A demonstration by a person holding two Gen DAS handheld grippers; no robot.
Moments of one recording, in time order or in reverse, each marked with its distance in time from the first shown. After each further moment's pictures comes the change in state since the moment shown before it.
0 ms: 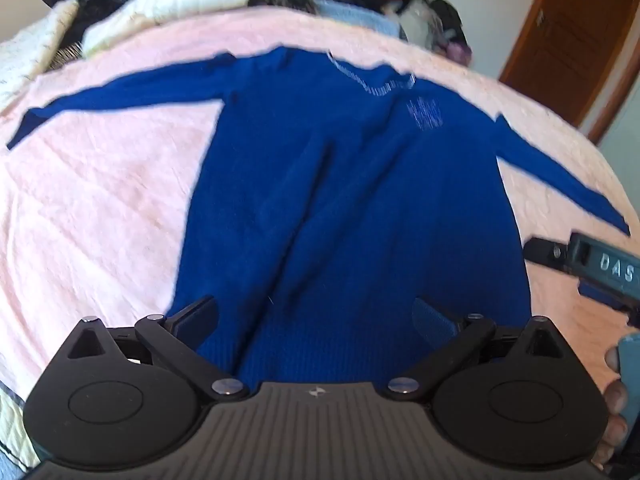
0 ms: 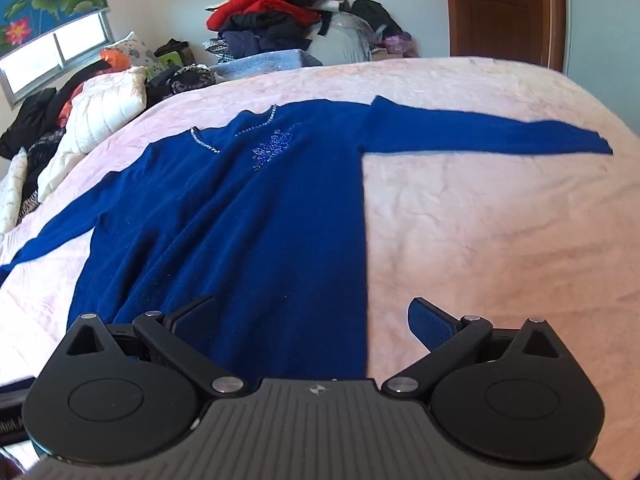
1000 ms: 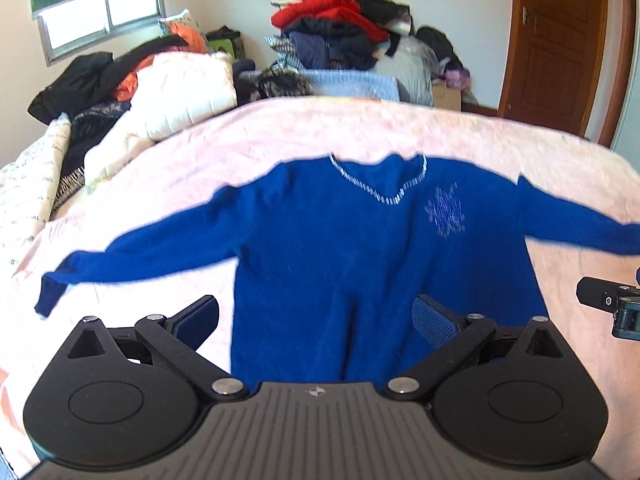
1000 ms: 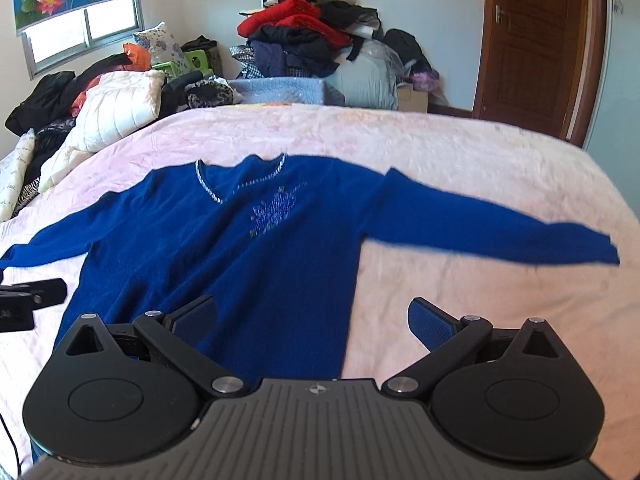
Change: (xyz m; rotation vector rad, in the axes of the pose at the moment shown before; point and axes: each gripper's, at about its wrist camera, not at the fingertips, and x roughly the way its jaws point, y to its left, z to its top) left arm -0.012 -0.016 0.115 0.192 -0.230 0.148; right arm 0.005 0.011 0.088 -0.206 -0.032 -0.035
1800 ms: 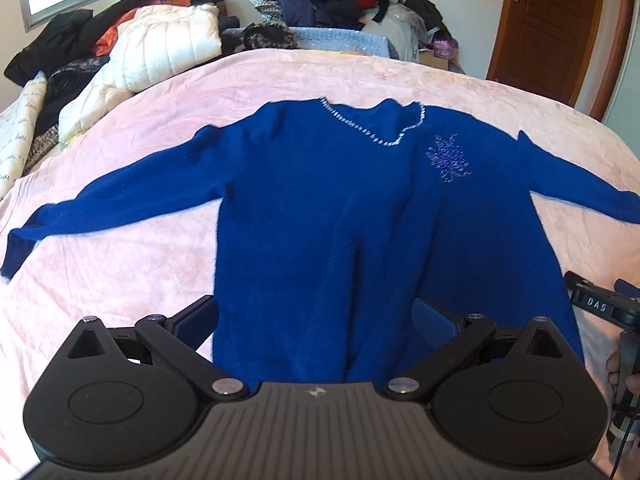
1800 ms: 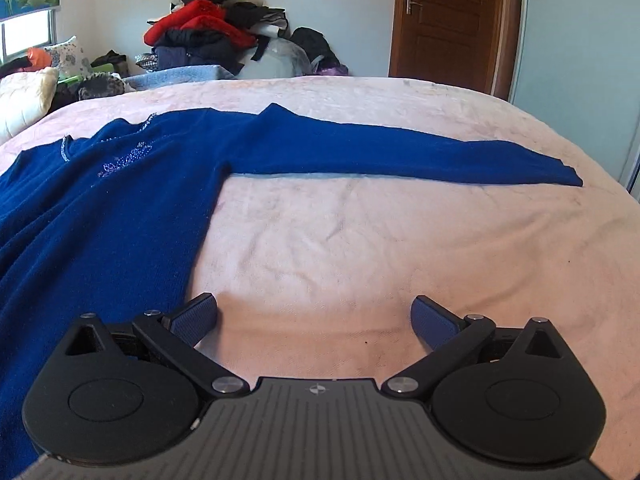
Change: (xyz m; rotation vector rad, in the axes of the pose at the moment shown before) left arm 0.039 0.012 -0.039 -0.014 0.117 -0.078; right arm 0.105 -0.064 -0.094 0.112 -0.053 -0.250
